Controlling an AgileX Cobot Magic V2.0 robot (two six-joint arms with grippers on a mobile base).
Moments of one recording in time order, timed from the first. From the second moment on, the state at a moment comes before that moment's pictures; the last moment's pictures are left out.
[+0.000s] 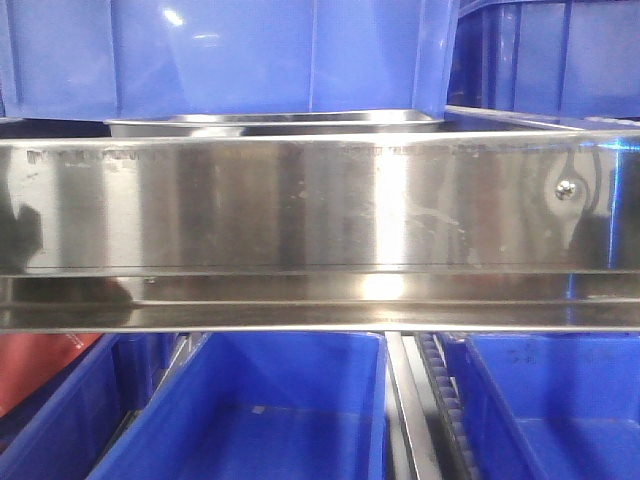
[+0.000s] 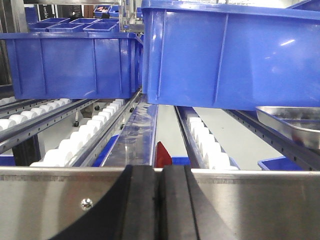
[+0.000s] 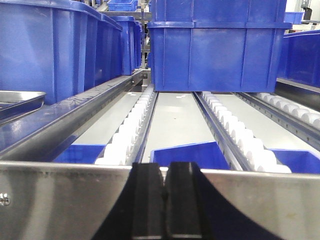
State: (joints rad) left arm -0.02 0.00 0.00 0.05 0.05 -0.03; right arm -0.05 0.00 0.00 0.03 0.09 -0.02
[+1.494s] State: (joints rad) left arm -0.02 0.03 -0.24 0.09 0.12 -0.03; right arm -0.05 0.01 -0.29 0.03 0.03 -0.02
